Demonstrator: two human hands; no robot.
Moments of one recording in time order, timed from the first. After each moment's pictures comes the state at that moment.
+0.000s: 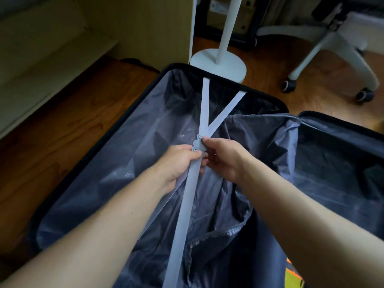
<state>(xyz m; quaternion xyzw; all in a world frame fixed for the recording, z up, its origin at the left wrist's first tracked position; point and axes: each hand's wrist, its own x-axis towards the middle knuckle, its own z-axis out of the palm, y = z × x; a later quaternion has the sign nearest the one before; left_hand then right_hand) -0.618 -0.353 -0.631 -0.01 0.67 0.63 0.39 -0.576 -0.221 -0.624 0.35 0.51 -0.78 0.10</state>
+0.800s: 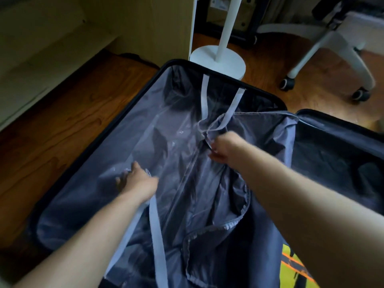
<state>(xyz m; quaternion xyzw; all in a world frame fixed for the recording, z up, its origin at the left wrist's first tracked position) -0.615 -0.431 -0.679 -0.08 0.93 0.20 0.28 -0.599 -0.198 -0.633 0.43 0.71 -0.55 0.11</state>
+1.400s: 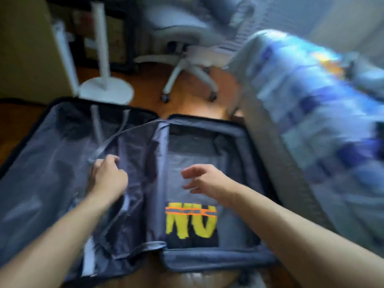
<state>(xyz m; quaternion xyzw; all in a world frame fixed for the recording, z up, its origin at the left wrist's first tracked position) -0.477 -0.343 -0.498 0.19 0.91 0.29 0.23 -0.282 -0.186 -0.456 0.42 0.70 -0.58 0.03</state>
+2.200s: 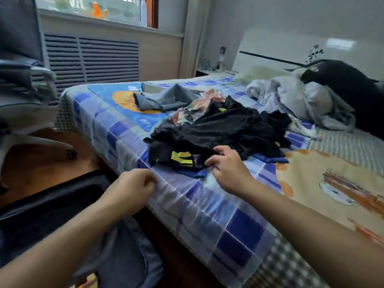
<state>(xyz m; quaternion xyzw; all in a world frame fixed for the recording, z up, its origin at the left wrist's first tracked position) -0.065 -0.131 -0.235 0.70 0.65 0.21 0.22 0.206 -0.076 -0.238 0.63 0.74 -0.07 -0.20</state>
